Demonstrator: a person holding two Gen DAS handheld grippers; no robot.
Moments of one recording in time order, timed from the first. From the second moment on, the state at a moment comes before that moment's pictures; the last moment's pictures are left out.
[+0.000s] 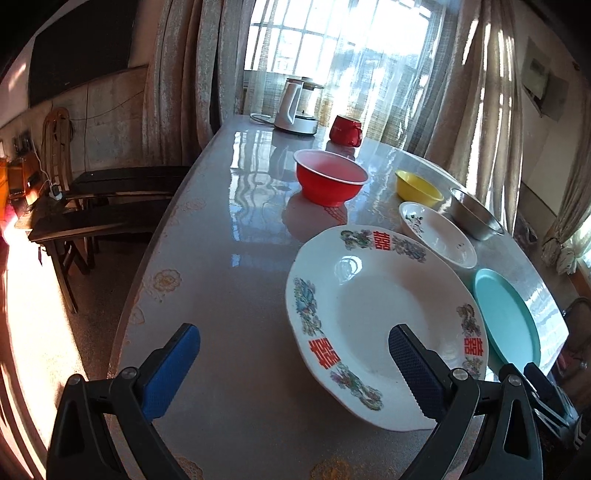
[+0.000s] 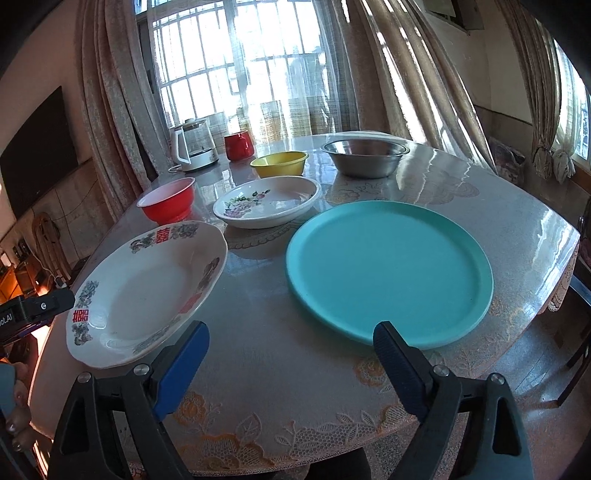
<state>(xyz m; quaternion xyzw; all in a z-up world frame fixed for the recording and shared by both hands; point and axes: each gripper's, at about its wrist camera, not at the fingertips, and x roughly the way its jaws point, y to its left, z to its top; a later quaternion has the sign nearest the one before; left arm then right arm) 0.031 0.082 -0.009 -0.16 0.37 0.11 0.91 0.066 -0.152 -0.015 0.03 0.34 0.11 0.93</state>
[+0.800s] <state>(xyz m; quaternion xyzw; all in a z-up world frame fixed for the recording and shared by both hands) 0.058 0.103 -0.032 -0.23 0.37 0.02 0.90 0.146 -0.101 -0.026 0.10 0.39 0.26 0.88</state>
